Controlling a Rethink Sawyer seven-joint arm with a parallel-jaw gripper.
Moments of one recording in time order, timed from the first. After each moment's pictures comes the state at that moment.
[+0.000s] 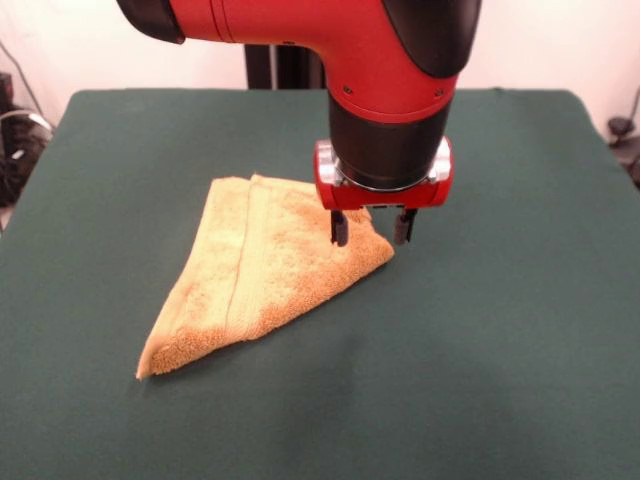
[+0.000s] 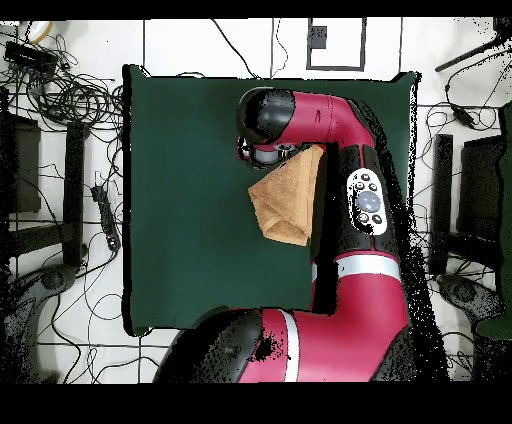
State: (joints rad) arm -0.23 -0.32 0.18 0.98 -0.21 1.20 1.69
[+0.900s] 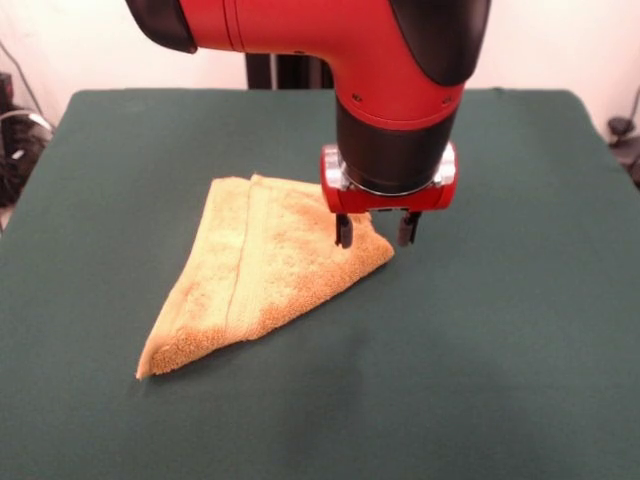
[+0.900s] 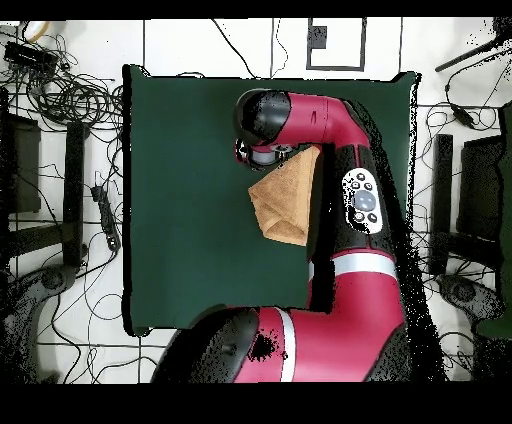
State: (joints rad) arm -0.22 -0.32 0.18 0.98 -0.22 1.20 1.69
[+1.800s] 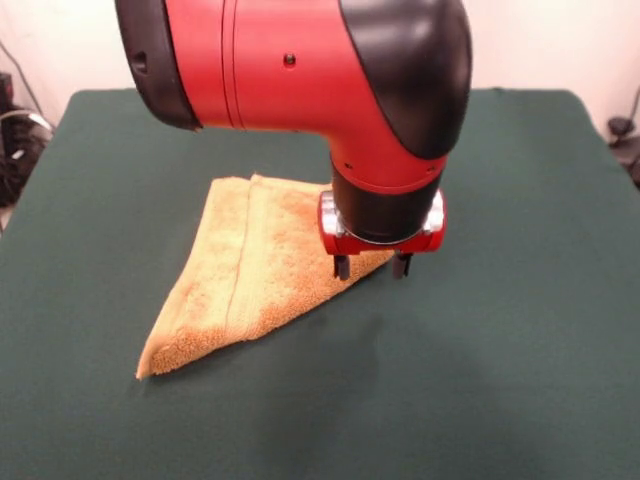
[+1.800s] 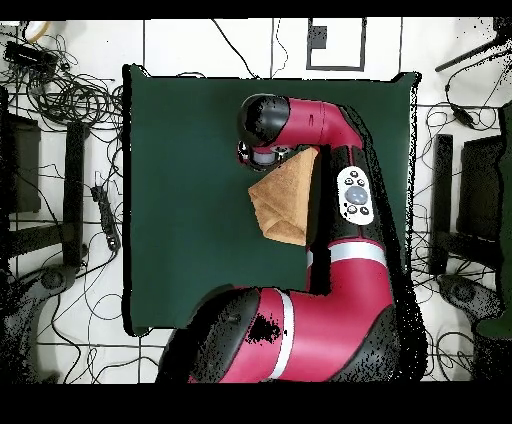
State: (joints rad) arm -0.22 -0.21 0.18 0.90 -0.22 1.20 1.69
